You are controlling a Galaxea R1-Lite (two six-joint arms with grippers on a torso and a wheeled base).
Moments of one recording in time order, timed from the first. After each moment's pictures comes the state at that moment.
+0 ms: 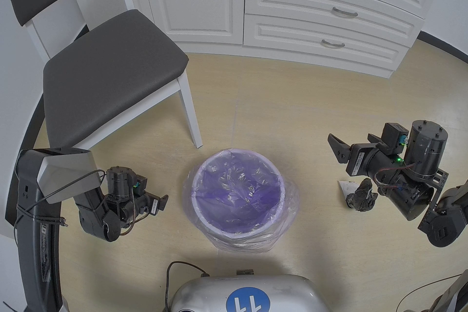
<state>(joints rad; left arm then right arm) -0.17 2.46 -0.80 -1.16 0.04 0.23 0.52 1.68 -0.52 -1.08 -0.38 0.15</state>
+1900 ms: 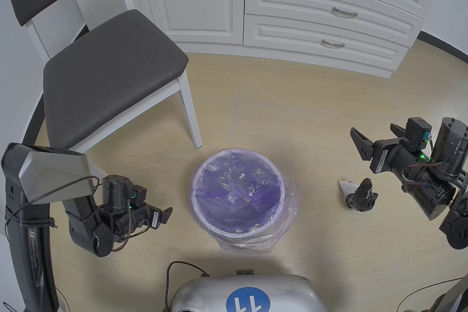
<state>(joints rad) -0.22 2.34 -0.59 -1.20 0.02 0.16 0.48 1.54 -0.46 -1.07 -0.38 0.00</state>
